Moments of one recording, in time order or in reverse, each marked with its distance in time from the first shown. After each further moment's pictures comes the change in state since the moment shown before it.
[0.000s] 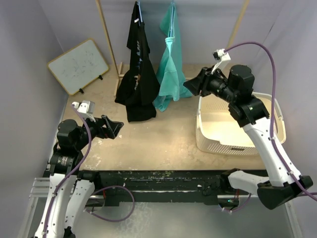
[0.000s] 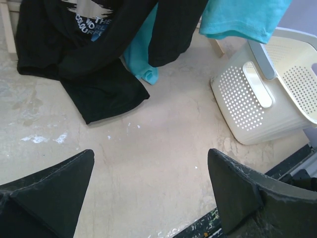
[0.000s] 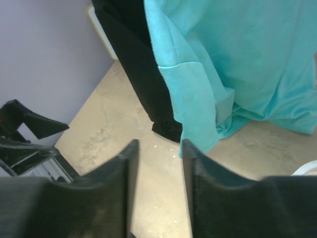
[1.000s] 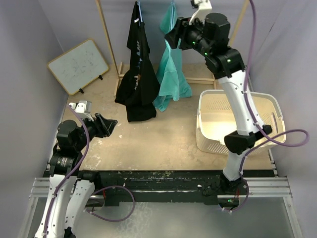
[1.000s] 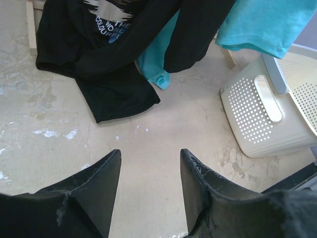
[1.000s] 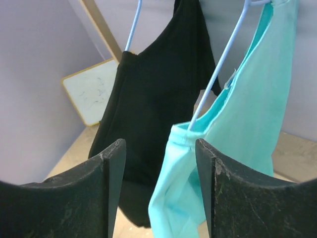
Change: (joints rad) left arm 0.000 -0.022 0.002 -0.010 -0.101 -0.042; right arm 0.095 0.666 1.002 -0.223 0.230 -0.114
